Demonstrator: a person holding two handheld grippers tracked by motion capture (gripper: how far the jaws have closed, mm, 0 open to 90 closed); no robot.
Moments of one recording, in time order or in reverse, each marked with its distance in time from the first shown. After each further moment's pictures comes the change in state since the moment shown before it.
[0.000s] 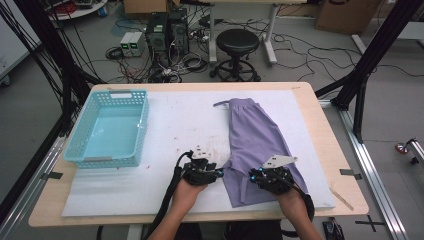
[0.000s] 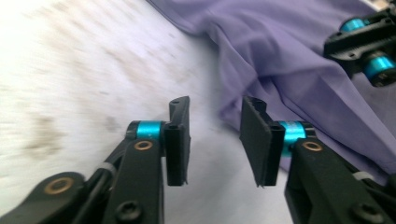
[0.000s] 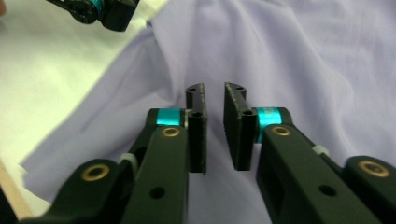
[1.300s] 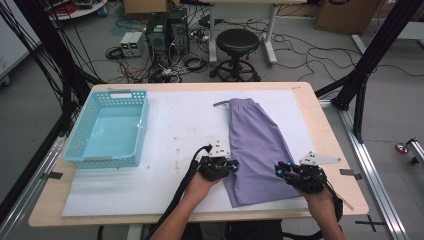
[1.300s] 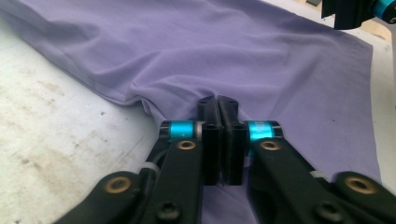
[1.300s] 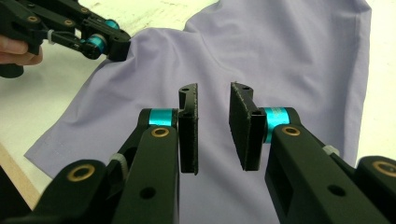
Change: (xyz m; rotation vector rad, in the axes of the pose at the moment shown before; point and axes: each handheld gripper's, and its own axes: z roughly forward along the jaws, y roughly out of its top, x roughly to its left) left arm -0.024 0.027 0.034 -0.029 -0.148 0.181; right arm -0.044 -0.025 -0.060 -0.148 -0.039 0.137
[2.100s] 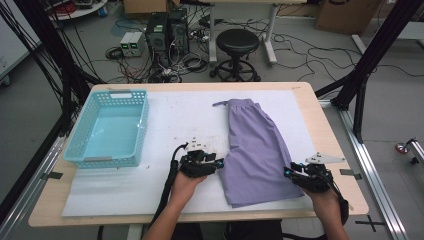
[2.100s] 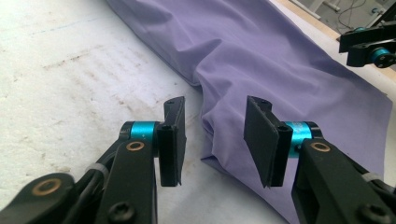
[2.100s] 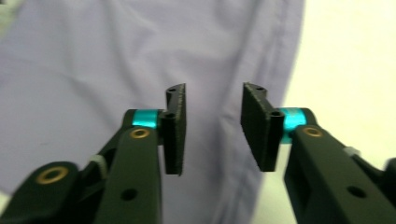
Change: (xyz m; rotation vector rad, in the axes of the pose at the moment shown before) left arm 0.027 -0.015 -0.038 -0.069 0.094 -0.201; right arm -0.024 -0.016 0.000 0.087 -0.138 0.089
